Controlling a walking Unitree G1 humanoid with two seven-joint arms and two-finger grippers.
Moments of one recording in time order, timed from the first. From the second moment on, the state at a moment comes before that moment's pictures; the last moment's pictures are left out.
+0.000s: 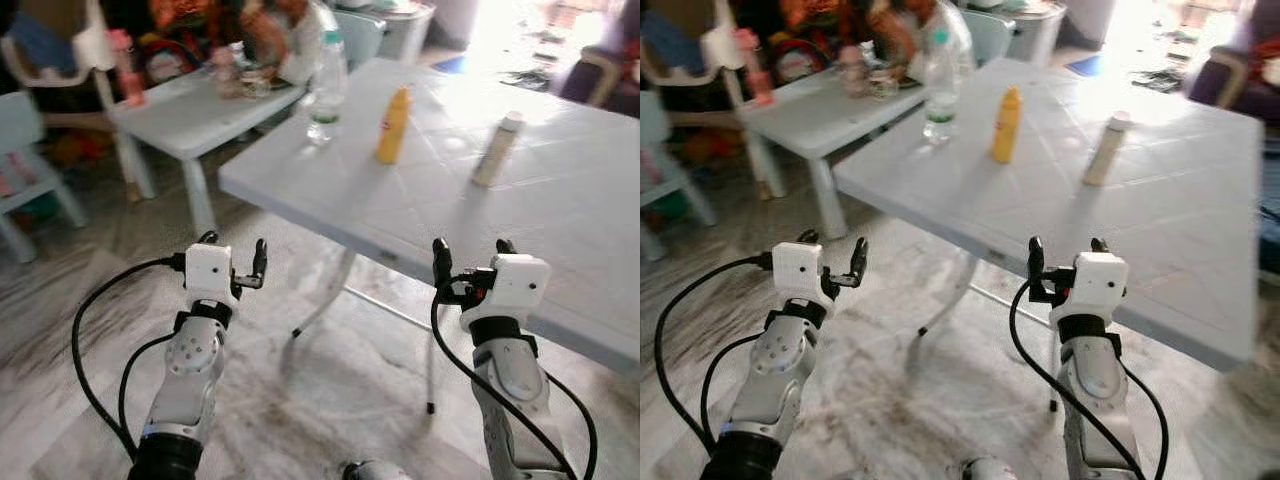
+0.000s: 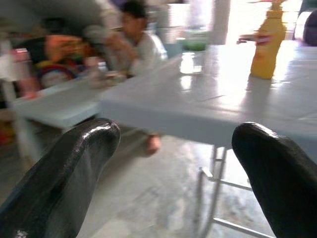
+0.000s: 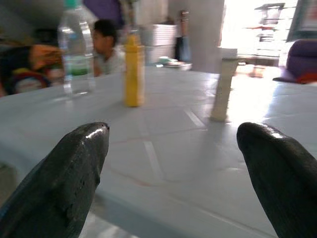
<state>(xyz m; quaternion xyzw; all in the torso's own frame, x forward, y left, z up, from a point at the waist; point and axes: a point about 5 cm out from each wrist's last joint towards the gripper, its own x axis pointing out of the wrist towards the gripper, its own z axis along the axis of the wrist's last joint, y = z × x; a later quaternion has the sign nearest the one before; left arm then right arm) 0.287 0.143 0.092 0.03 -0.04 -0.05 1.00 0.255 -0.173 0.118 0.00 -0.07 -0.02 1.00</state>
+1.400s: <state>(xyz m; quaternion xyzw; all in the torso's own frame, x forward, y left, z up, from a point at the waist) 0.292 0.124 0.098 0.01 -0.05 -0.09 1.00 0.257 -0.180 0.117 -0.01 -0.07 -0.03 1.00</state>
